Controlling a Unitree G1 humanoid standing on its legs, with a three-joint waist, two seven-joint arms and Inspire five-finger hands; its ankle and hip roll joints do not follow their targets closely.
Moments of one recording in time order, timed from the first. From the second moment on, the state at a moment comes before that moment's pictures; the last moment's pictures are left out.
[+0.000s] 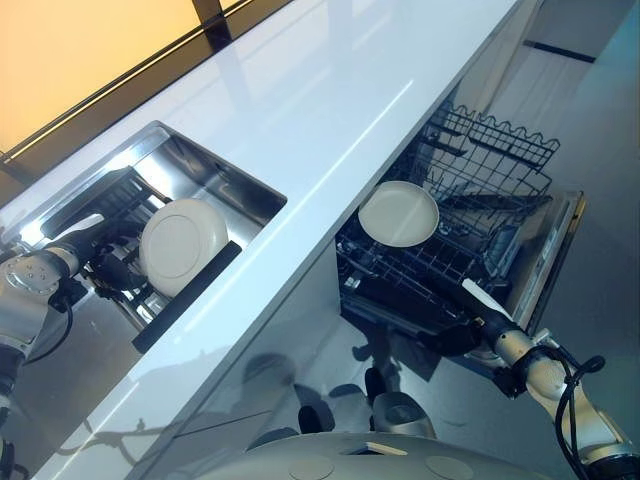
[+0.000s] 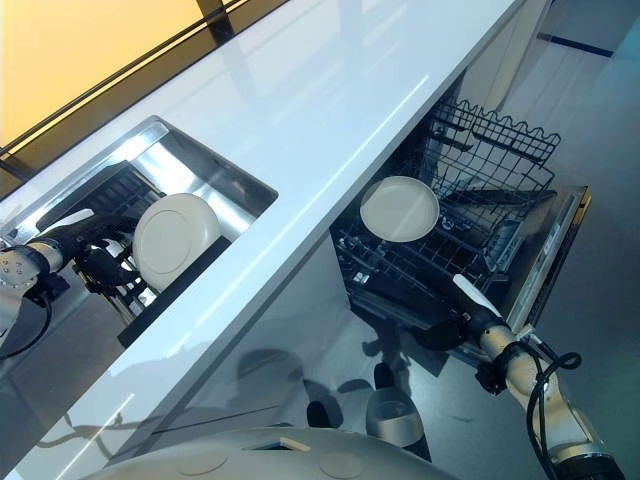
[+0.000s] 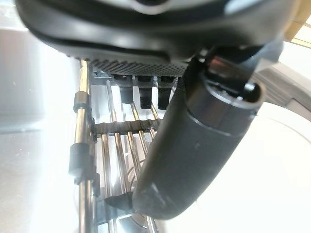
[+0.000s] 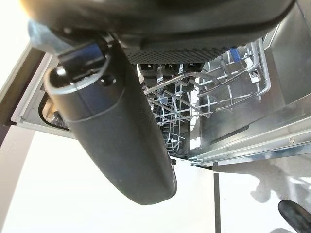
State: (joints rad) left arm -0.17 1.07 -0.08 0.37 0.03 0.24 -0.40; right arm 0.30 -0.69 0.09 0.07 -0.10 -0.13 0.21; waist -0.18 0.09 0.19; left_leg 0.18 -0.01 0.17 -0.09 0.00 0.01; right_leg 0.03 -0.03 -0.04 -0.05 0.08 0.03
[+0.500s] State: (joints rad) left arm -0.37 1.14 -0.08 0.49 0.05 0.24 -0.18; right arm 0.28 -0.69 0.14 0.08 -0.10 -0.10 0.16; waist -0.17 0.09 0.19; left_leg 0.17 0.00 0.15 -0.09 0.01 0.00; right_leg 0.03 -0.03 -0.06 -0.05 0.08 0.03
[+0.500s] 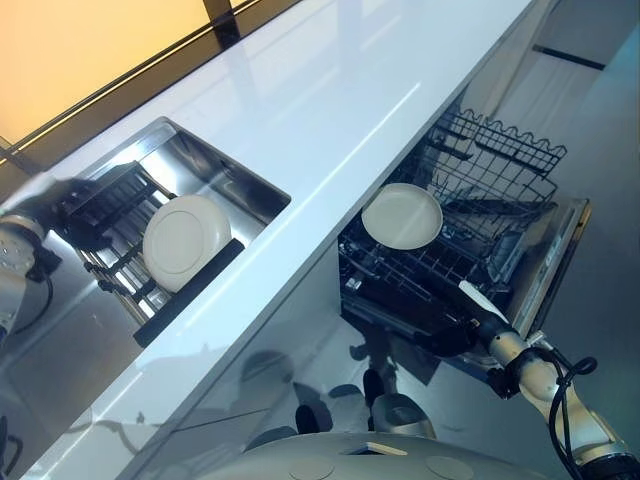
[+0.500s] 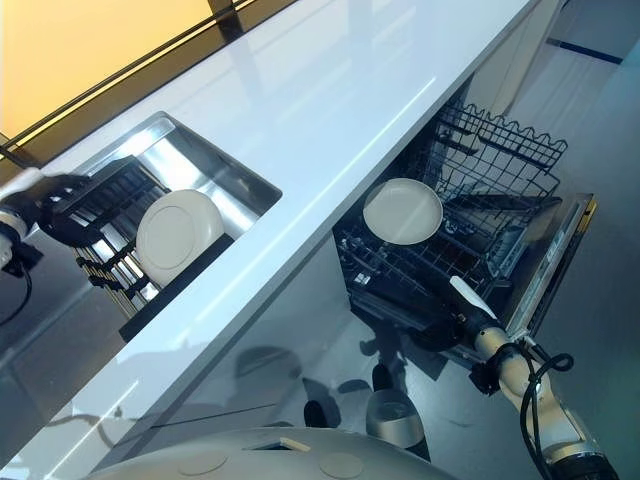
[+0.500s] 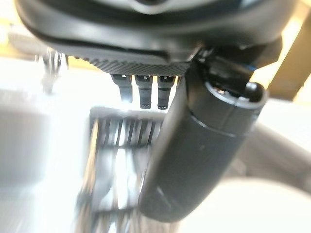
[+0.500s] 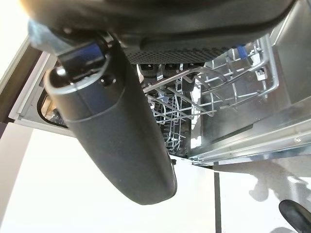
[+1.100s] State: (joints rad) left arm -0.43 1.19 -0.09 0.51 -0.12 0.24 -0.26; right arm 0.26 -0.68 0.17 0.08 -0.10 -0.09 0.12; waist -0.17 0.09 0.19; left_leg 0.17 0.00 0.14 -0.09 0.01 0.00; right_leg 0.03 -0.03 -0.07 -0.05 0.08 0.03
